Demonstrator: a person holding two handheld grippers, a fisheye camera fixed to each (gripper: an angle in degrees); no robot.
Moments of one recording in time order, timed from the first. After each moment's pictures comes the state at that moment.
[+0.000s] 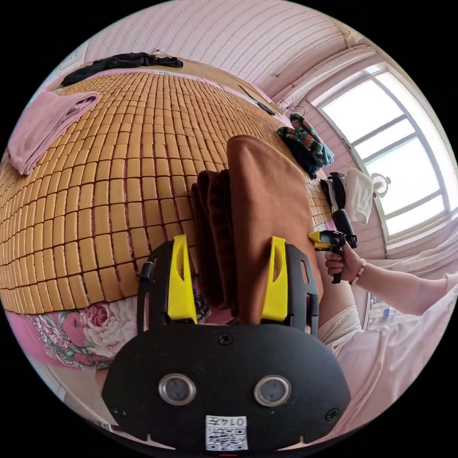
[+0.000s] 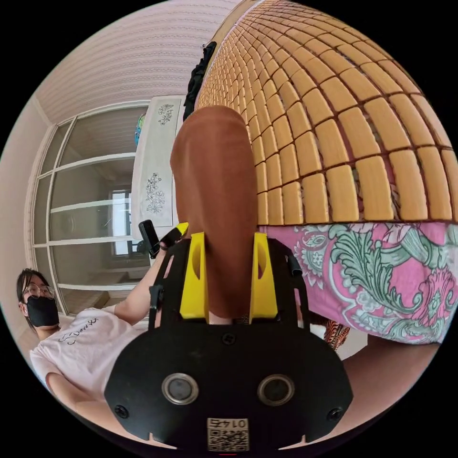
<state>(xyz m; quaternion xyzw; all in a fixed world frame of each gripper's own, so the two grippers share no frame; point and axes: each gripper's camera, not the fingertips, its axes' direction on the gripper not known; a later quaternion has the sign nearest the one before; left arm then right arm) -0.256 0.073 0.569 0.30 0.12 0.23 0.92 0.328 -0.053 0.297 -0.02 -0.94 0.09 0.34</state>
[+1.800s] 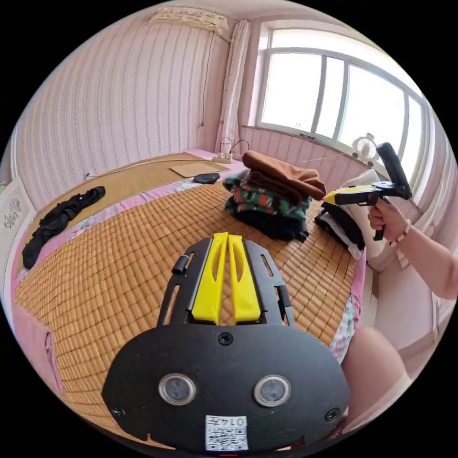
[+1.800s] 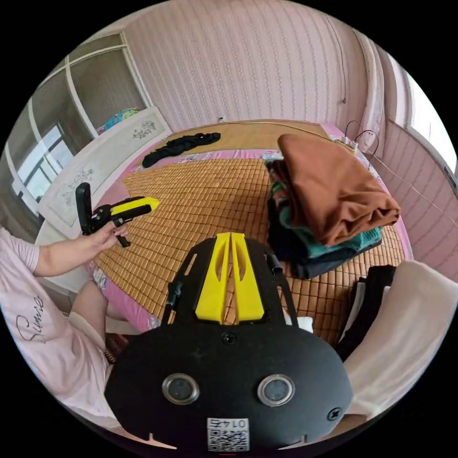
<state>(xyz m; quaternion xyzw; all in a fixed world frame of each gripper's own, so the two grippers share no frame) 0.017 0.073 0.518 0.48 -0.03 0.41 0.77 0.583 -0.081 0.250 0.23 -0.67 0.15 0.69</state>
